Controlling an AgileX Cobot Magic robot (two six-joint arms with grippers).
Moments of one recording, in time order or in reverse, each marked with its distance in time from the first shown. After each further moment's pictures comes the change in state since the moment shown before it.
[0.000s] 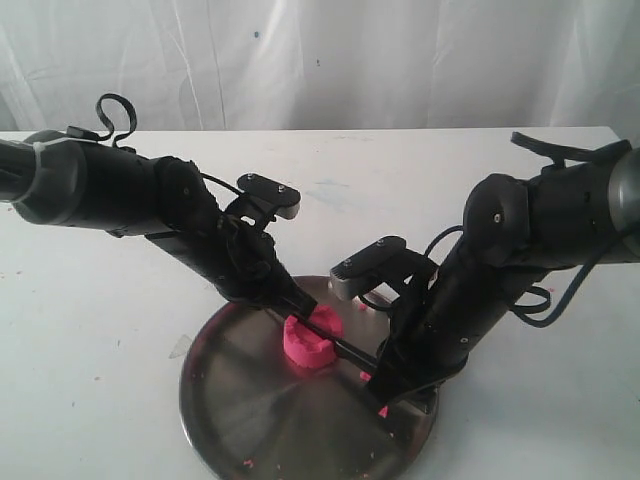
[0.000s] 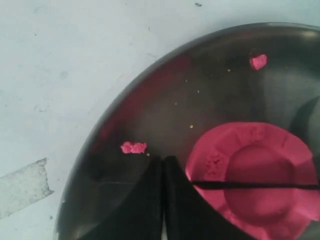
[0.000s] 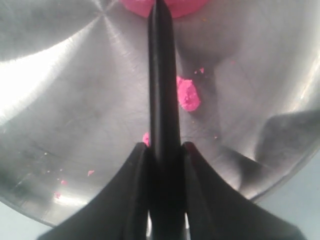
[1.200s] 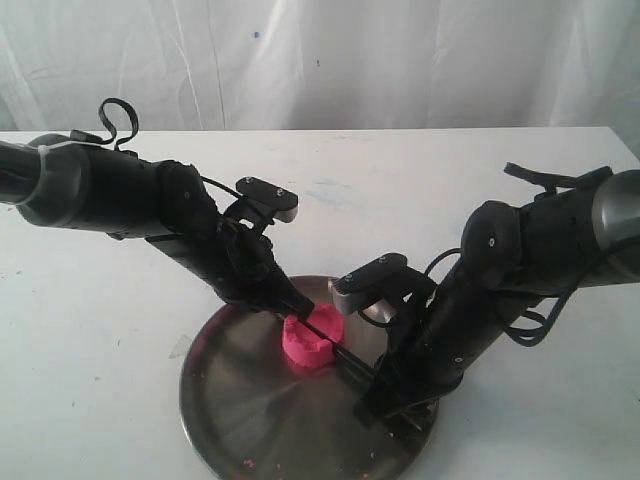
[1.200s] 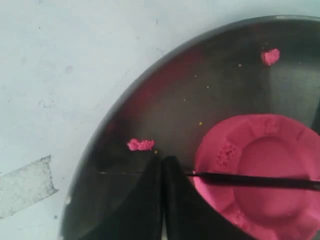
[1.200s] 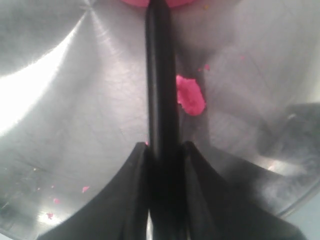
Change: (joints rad) left arm 0.001 0.012 0.000 0.000 -0.004 0.000; right arm 0.002 0.047 0.051 0.052 -0.091 -0.006
